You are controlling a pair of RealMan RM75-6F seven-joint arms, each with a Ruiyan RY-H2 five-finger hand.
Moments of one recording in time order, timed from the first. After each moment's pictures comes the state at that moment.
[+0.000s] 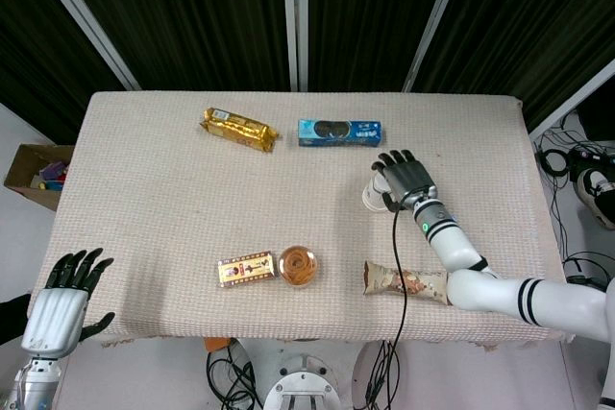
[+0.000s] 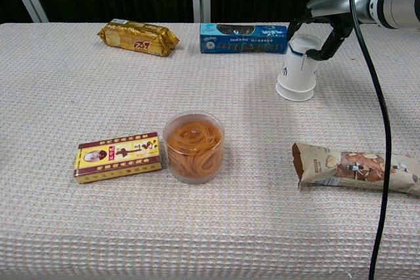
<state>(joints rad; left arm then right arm) 0.05 -1.21 0.07 -1.69 1.66 1.58 0.30 1.08 -1.28 0.10 -1.64 -0.45 0.80 -0.57</state>
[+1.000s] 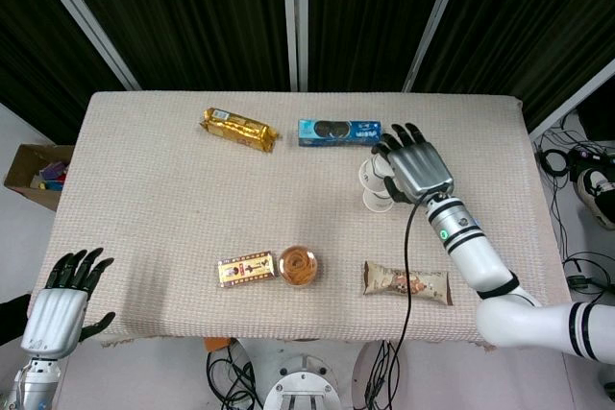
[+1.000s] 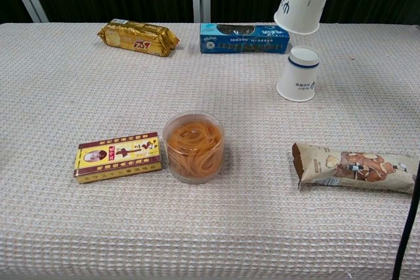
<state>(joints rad) 0.05 -1.22 0.07 -1.68 1.68 1.59 0.28 1.07 -1.04 0.16 -1.98 -0.58 0.99 -0.57</state>
